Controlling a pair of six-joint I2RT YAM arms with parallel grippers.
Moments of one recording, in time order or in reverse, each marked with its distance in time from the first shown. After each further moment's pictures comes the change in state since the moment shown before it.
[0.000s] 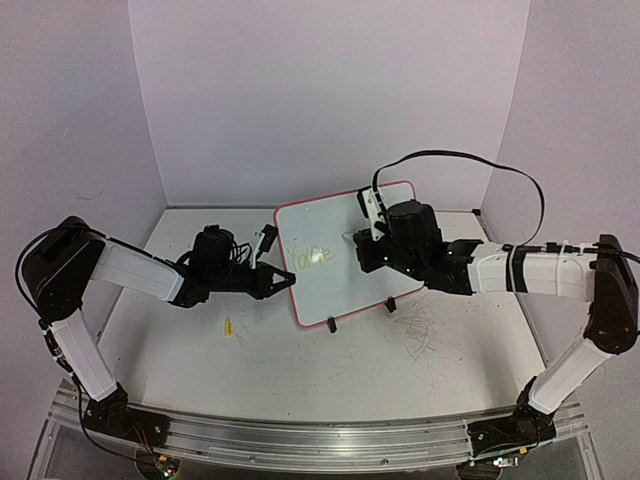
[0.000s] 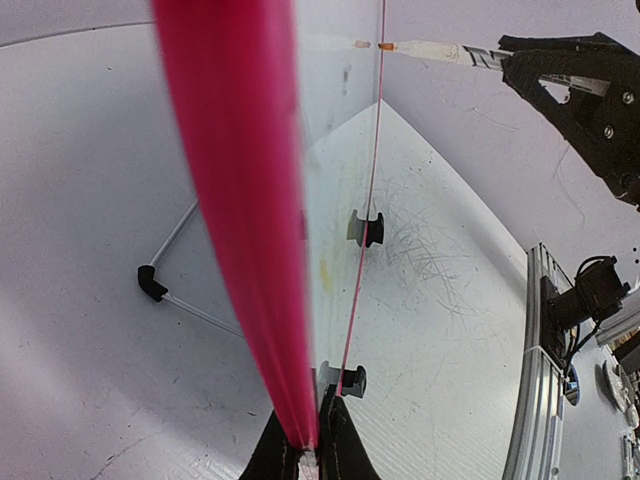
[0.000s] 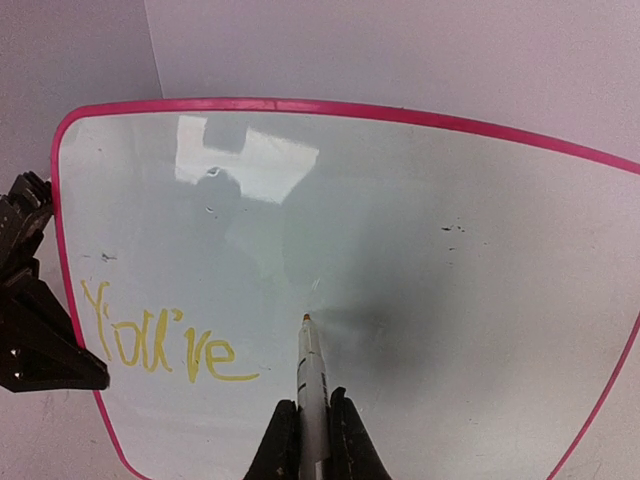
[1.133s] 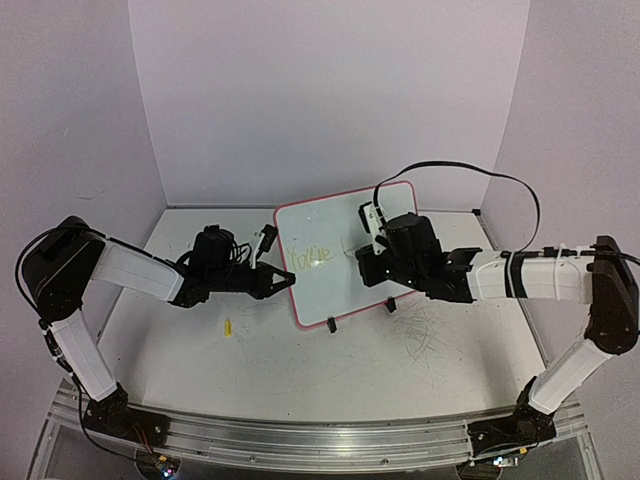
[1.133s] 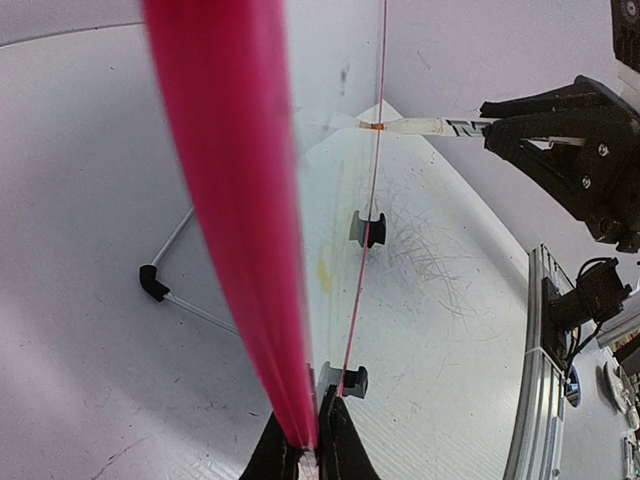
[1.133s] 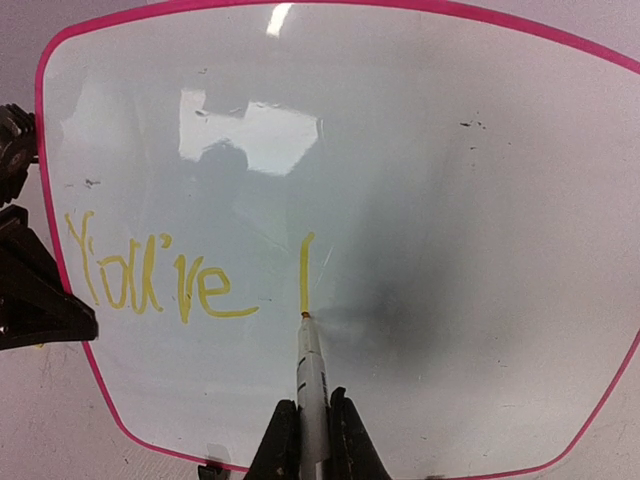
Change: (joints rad) left arm 0.000 0.000 0.000 -0.005 -0.005 -0.001; right arm 0.002 -0.004 -0.062 -0.032 -0.019 0.065
